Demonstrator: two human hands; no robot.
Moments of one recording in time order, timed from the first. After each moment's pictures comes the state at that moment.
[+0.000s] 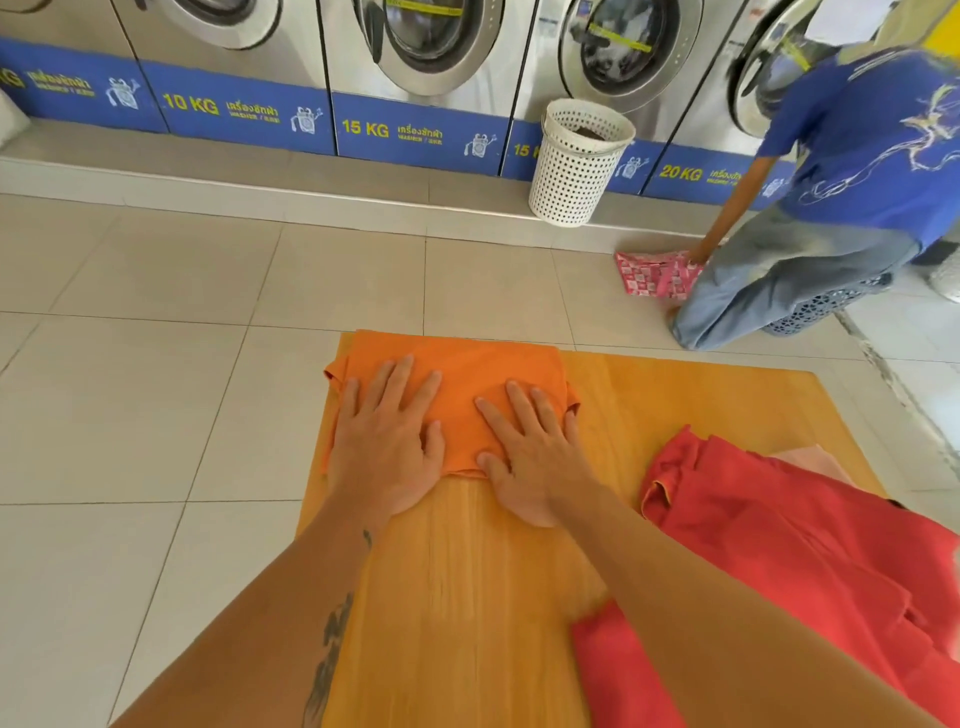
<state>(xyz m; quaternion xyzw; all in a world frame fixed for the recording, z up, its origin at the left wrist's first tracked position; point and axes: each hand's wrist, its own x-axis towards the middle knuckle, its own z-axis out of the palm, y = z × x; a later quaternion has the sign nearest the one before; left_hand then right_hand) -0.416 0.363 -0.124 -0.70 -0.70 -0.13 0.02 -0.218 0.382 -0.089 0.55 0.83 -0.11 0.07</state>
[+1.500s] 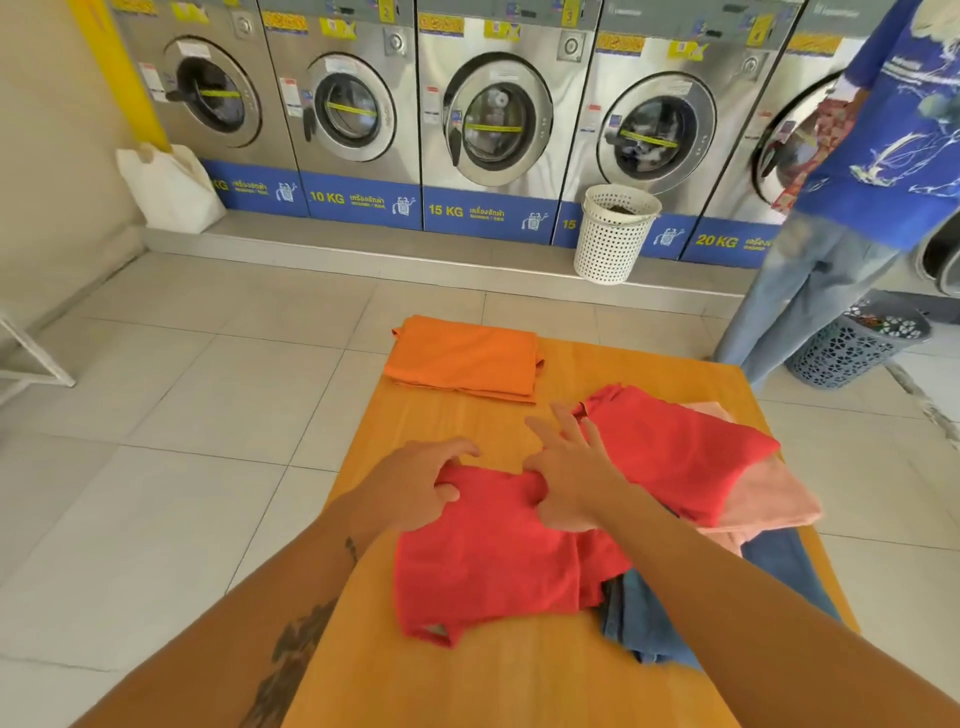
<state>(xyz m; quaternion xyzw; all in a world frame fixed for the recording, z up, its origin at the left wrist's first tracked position) -0.321 0.105 0.023 -0.68 -0.64 -0.17 -0.30 -0.097 0.182 0.041 0.40 0.90 -0.03 0.15</state>
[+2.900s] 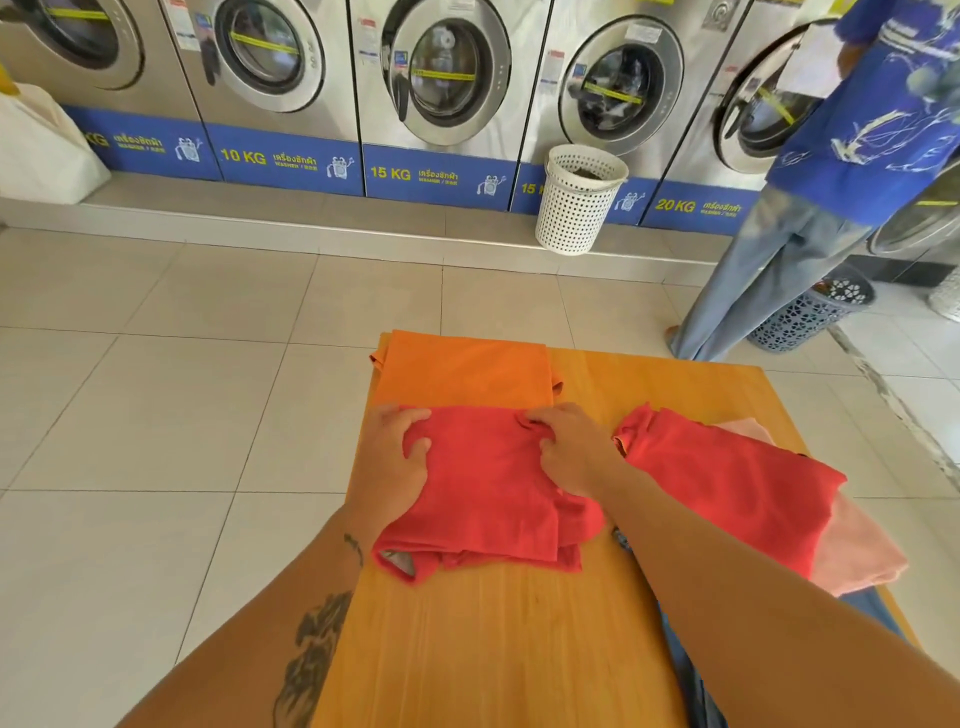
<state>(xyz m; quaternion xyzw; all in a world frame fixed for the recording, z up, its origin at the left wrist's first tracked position) -0.410 0.247 -0.055 -0.55 -0.70 -0.38 -0.26 -0.181 0.304 0.009 0.59 0.76 -0.26 -0.06</state>
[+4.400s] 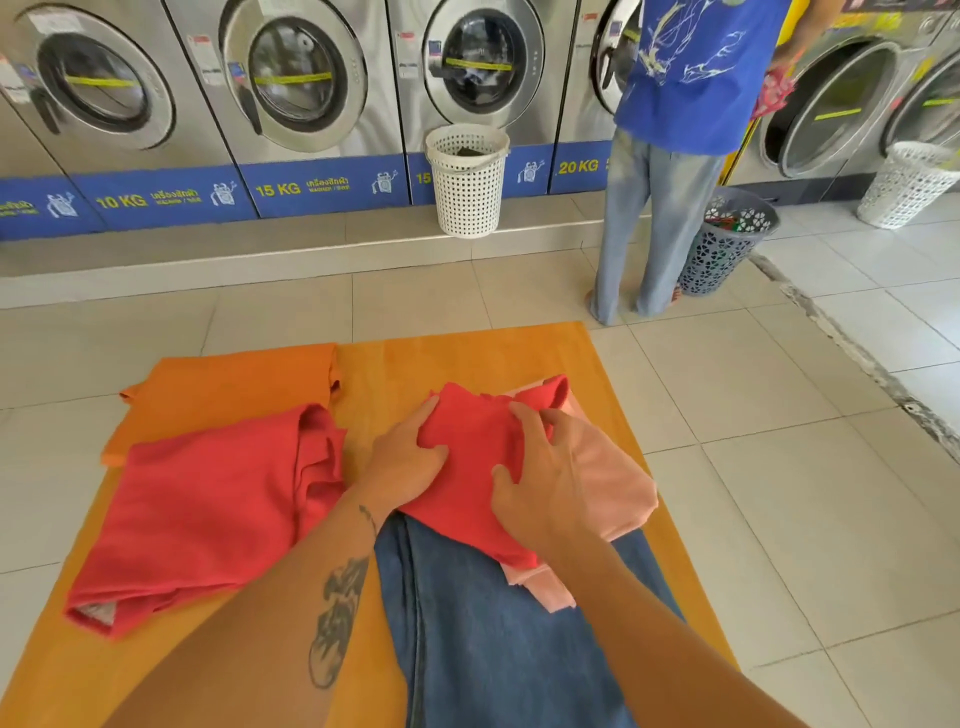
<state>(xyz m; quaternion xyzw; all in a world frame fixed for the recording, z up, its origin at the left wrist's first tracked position) -0.102 0.322 -0.048 -0.57 -0.68 -0.22 -0.41 0.078 0.265 -0.004 0.66 0.64 -0.28 -0.29</state>
